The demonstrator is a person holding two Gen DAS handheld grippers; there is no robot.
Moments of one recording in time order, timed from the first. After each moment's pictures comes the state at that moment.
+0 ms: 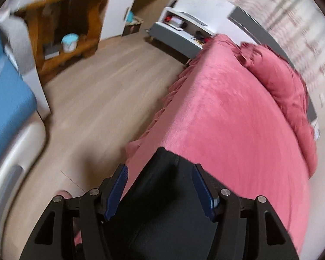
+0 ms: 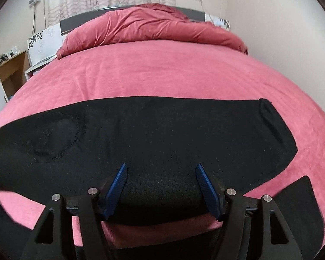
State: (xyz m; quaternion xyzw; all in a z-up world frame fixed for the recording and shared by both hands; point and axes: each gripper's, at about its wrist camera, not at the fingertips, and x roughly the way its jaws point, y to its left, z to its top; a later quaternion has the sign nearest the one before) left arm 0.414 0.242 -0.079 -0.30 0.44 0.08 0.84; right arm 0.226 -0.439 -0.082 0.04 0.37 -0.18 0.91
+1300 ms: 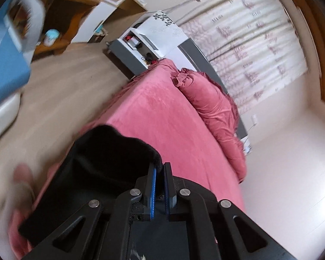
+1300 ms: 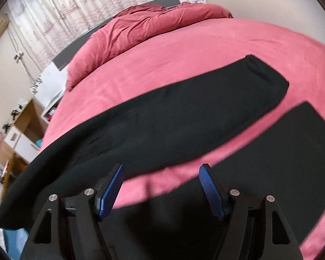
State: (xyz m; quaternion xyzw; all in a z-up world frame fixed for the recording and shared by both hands) left arm 0.178 0.243 0.003 -0.43 0.31 -0.09 0.84; right arm 0.158 -0.403 -0.051 0.25 0.35 -0.13 0.89
